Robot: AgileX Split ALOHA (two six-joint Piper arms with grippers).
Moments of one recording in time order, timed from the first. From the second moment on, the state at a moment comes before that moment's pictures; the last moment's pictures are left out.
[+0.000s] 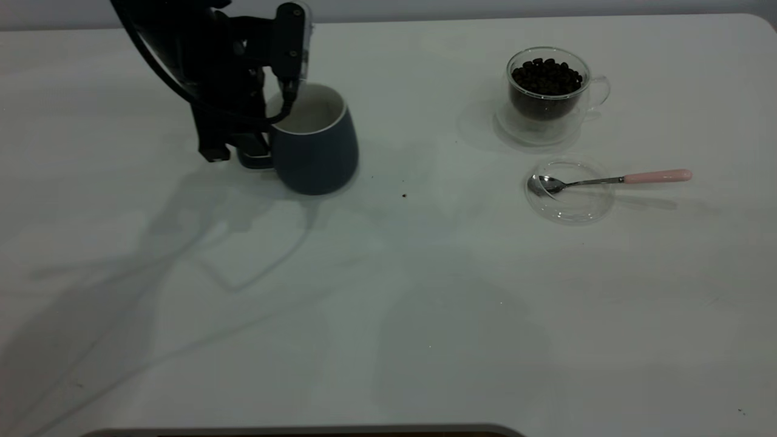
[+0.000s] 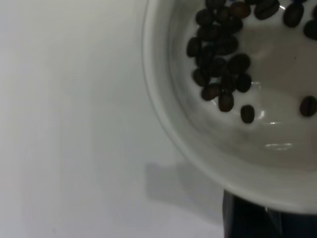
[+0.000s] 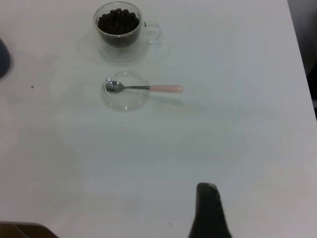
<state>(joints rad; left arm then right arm) -0.32 2.34 -1.40 -0.20 0.27 1.44 -0.06 0.03 -0.47 0.11 1.13 -0.11</state>
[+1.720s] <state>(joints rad) -0.25 1.40 -1.43 0.04 1.17 0.26 -0.06 0.03 -0.47 0.11 1.13 -0.11</state>
